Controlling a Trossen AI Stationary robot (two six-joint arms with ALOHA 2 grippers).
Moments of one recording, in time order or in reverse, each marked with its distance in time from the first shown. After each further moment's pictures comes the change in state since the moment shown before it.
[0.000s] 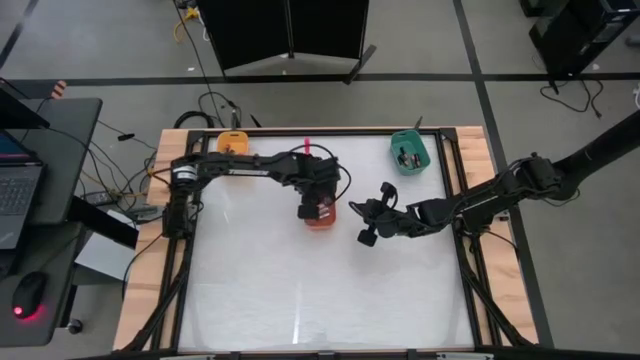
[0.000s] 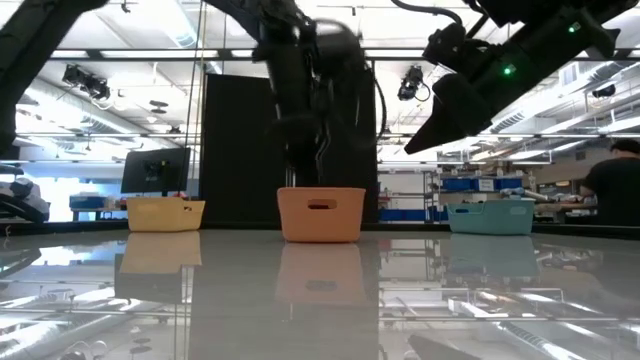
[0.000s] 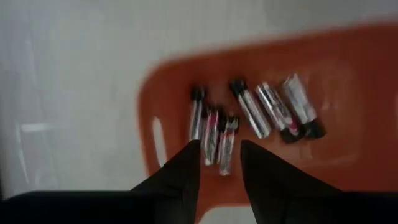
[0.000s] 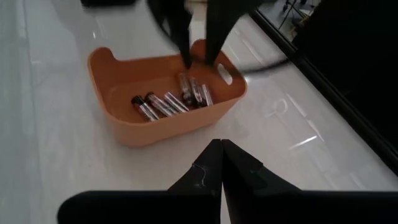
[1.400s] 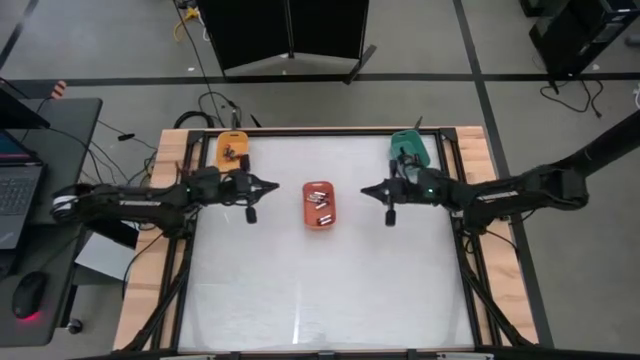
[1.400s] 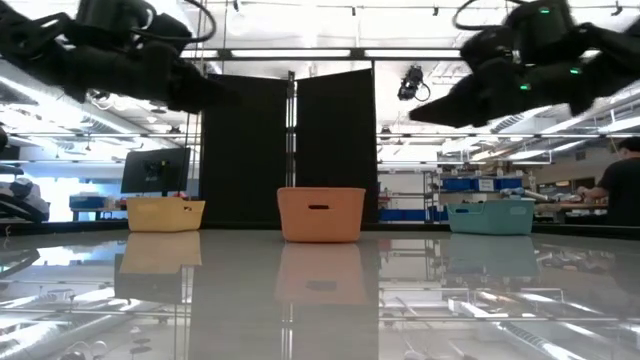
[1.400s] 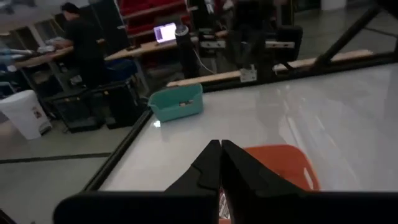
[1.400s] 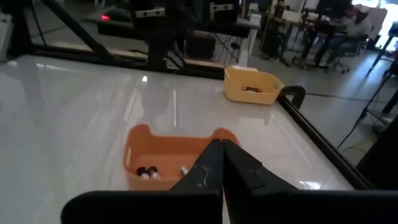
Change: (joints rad) left arm 0.068 -1.084 -1.308 1.389 0.166 -0.082; right arm -0.438 -0.281 -0.374 0.662 -0.769 -0.406
